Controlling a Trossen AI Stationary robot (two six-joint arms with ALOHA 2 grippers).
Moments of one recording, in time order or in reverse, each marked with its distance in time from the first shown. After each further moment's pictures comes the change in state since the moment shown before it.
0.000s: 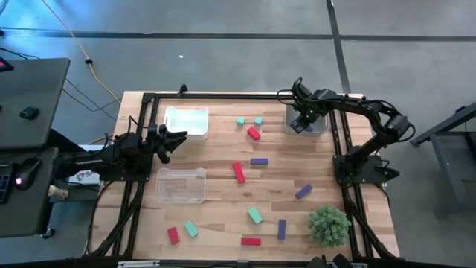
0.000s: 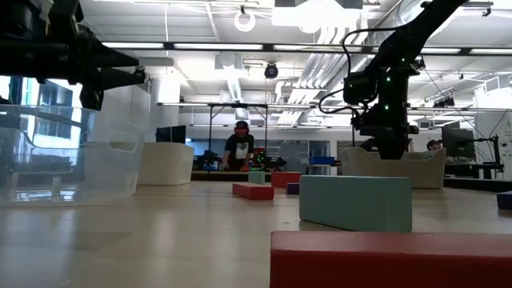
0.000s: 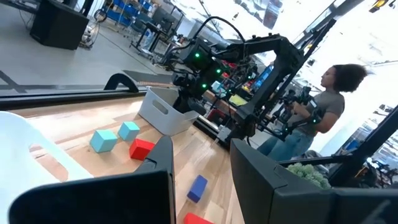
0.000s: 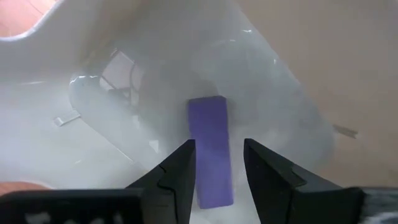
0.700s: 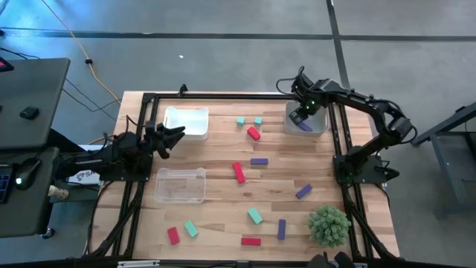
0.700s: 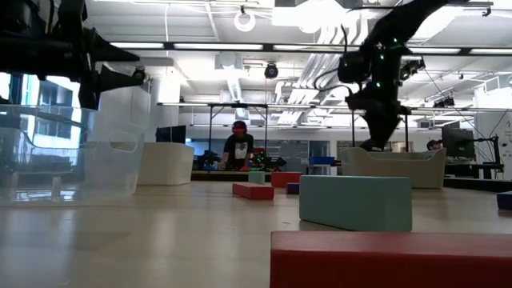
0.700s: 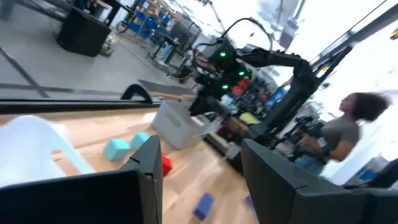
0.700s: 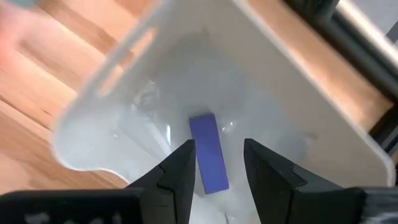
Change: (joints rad) left arm 0.000 0.000 0.022 0.004 -0.089 -0.070; right arm 0.001 -0.030 0.204 -0.179 -0.033 0.049
